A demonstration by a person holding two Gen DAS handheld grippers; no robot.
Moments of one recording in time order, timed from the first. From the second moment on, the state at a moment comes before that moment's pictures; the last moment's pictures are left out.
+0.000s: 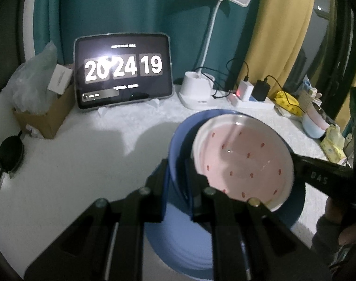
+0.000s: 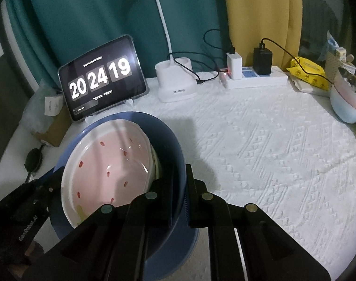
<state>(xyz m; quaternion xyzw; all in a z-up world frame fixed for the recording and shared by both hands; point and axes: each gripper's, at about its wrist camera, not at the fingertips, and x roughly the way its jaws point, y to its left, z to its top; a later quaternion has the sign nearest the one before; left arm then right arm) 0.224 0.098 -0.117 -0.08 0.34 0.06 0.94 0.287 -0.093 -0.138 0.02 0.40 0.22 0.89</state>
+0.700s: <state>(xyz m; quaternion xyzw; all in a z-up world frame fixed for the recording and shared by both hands) 0.226 0.080 -0.115 -0.02 0.33 0.08 0.94 0.290 -0.101 -0.149 0.02 0.41 0.22 0.88</state>
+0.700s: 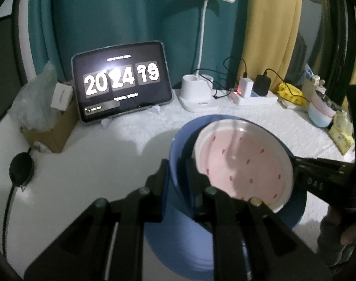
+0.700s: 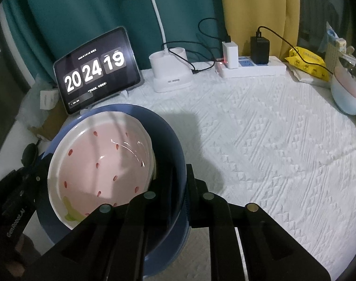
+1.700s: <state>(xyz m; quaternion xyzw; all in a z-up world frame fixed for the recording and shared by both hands) 0.206 0.071 -0.111 0.00 0.32 0.10 0.94 0.277 -0.112 -0.150 -0.02 0.40 0.19 0.90</state>
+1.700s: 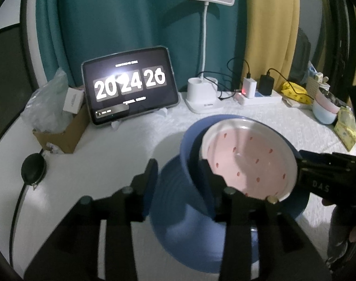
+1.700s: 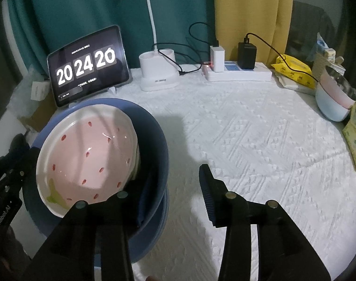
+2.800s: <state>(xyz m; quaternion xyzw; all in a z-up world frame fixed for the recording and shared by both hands) 0.156 0.022 -0.095 0.00 0.29 0.06 0.96 0.219 -0.141 -0.128 -0.02 0.36 0.19 0.91</state>
